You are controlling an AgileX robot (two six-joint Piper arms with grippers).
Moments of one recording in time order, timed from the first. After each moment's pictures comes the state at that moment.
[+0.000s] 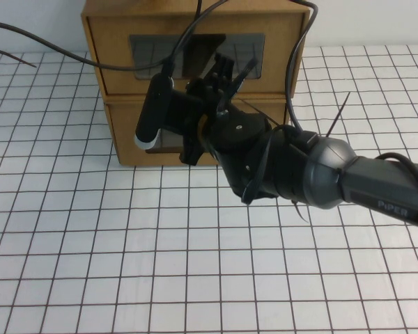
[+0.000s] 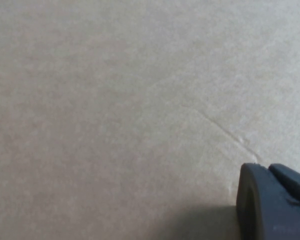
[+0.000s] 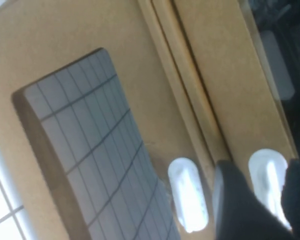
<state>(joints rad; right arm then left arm) 0.84 2.03 -1.58 -1.61 0.44 0.78 -0.22 2.07 -2.26 -0.63 0.96 0.66</state>
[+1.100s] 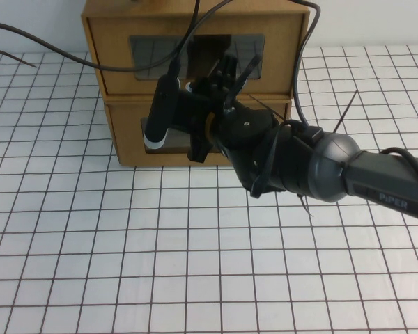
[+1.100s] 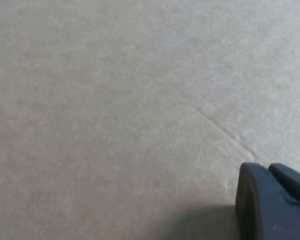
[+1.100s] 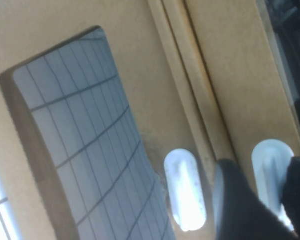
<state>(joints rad) 0.81 2.04 -1.58 -1.66 0.39 0.78 -0.22 2.07 -2.26 -0.63 0.98 0.66</state>
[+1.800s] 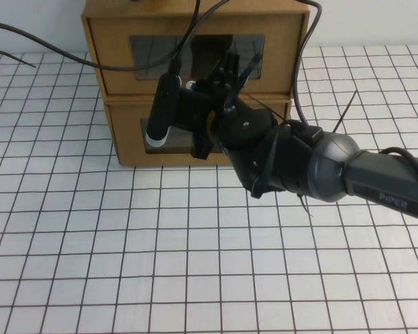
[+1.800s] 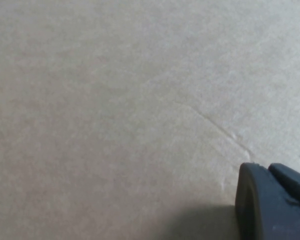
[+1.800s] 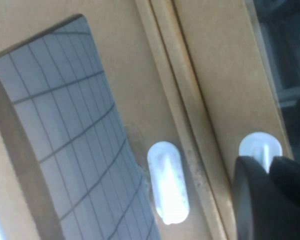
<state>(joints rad) 0.81 2.04 -1.58 -1.68 0.42 0.78 -0.22 2.07 -2.26 -0.63 0.98 0.66</state>
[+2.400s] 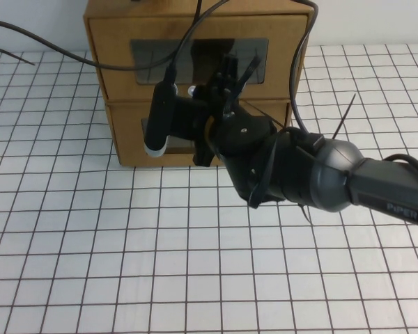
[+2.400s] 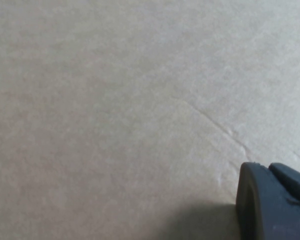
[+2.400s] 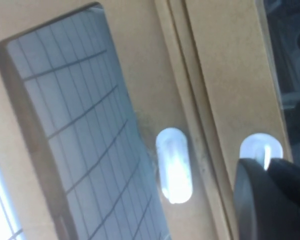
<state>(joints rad) 0.84 2.01 -1.53 -1.62 0.48 0.69 -0.22 2.07 -2.26 -0.63 1.01 0.64</state>
